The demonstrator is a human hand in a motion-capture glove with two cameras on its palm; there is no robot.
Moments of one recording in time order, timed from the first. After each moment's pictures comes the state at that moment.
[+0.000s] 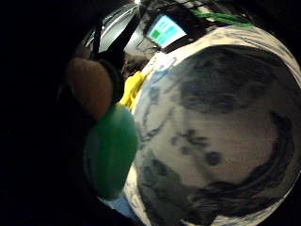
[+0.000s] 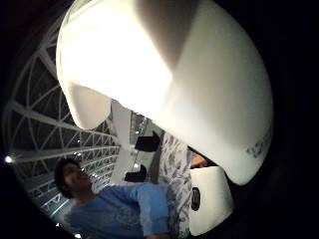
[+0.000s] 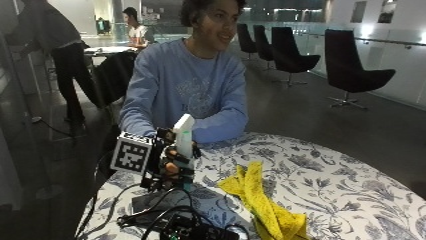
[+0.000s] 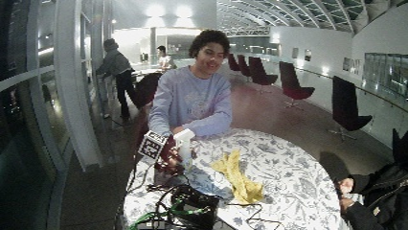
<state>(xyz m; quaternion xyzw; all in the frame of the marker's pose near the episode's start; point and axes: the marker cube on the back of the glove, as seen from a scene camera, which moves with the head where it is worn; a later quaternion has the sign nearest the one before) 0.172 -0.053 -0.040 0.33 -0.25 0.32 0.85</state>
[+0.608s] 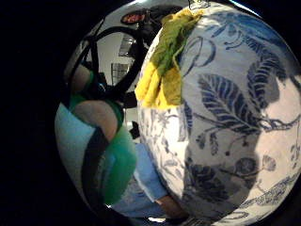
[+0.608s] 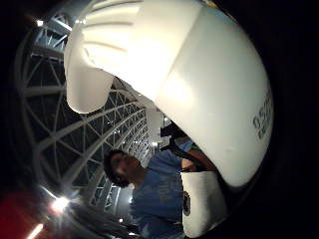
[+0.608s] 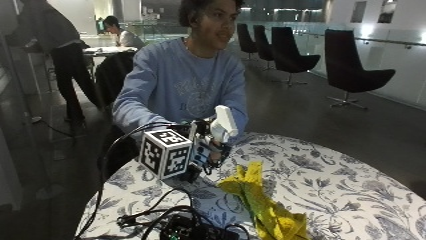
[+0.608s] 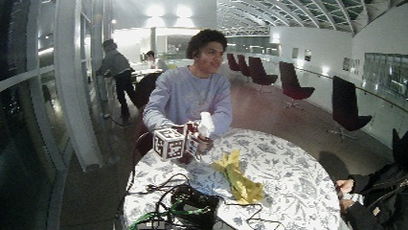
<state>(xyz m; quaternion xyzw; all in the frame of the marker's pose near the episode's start) 0.136 -0.122 -0.055 0.05 -0.45 0.27 0.85</state>
